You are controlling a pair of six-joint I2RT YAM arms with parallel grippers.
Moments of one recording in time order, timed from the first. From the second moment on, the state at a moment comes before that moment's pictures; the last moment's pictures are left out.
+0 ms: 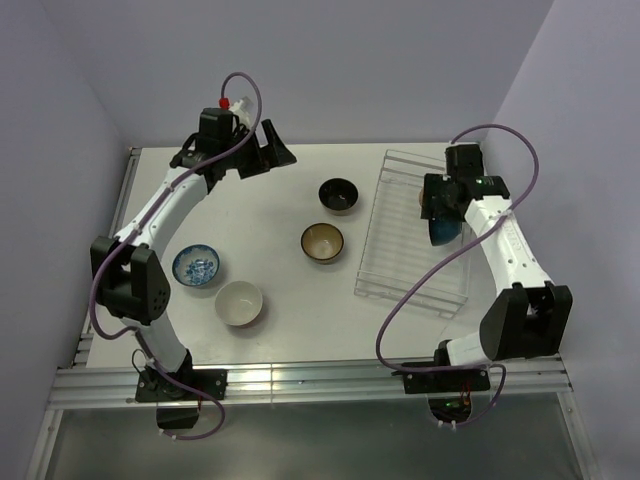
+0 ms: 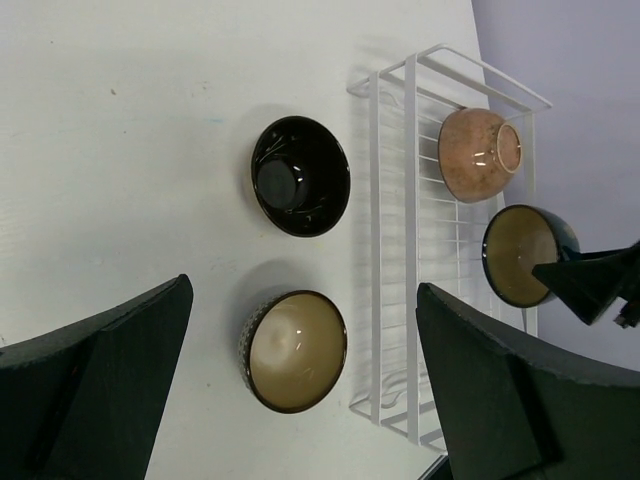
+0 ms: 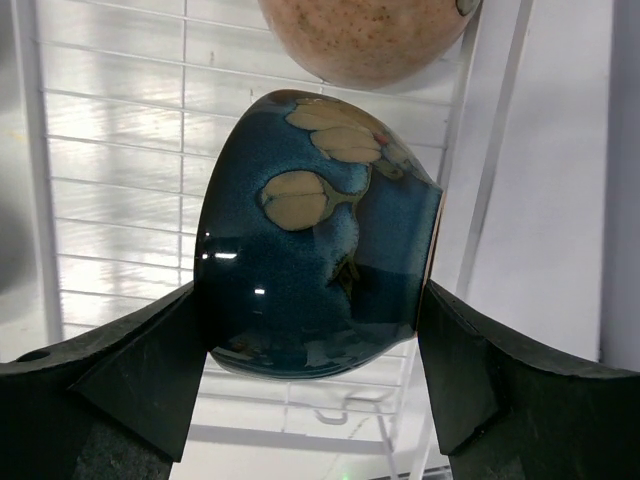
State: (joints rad) left arm -0.31 1.77 1.63 -0.38 0.38 -0.57; right arm 0.02 1.41 1.30 -0.85 0.15 0.12
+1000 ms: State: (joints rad) left arm -0.21 1.65 1.51 -0.35 0.40 -0.57; right arm 0.17 1.57 1.24 -0.76 0.55 -0.04
